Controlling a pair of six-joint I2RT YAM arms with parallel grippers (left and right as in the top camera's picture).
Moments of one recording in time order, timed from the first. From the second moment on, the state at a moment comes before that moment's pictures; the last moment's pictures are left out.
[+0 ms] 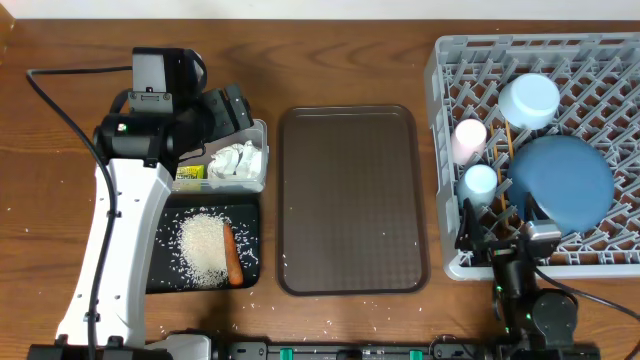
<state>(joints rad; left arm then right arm) -0.05 1.45 1.41 -0.89 0.16 -0.41 0.08 0.02 0.04 0.03 -0.05 0.14</state>
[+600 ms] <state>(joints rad) -0.05 1.45 1.41 -0.89 0.16 -0.41 0.04 0.01 0.01 -0.07 -0.05 0.02</state>
